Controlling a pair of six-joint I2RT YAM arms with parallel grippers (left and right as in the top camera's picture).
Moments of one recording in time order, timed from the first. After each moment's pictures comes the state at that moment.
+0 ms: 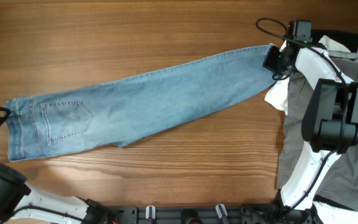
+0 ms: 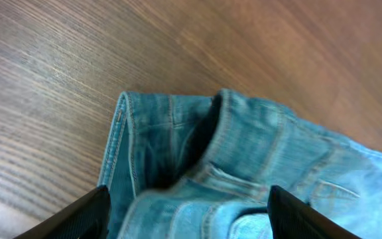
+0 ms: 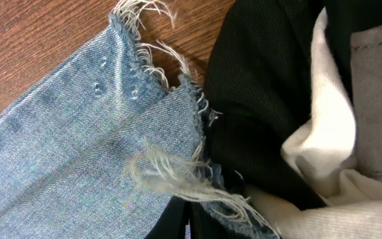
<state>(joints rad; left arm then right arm) 1.01 1.94 1.48 -0.93 0.54 0.36 -0.12 2.18 1.53 -0.56 -0.08 0.33</state>
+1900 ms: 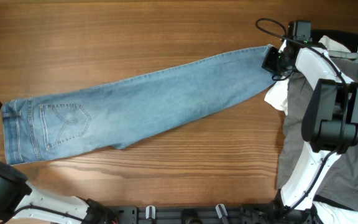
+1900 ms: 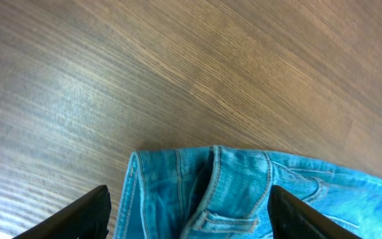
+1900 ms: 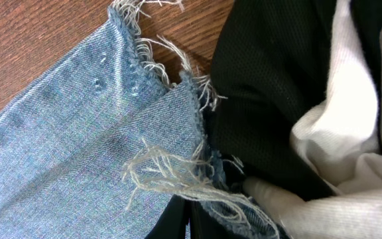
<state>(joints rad) 1.00 1.94 1.50 -0.81 0.53 0.35 -0.12 2.18 1.53 -0.59 -0.12 0.33</state>
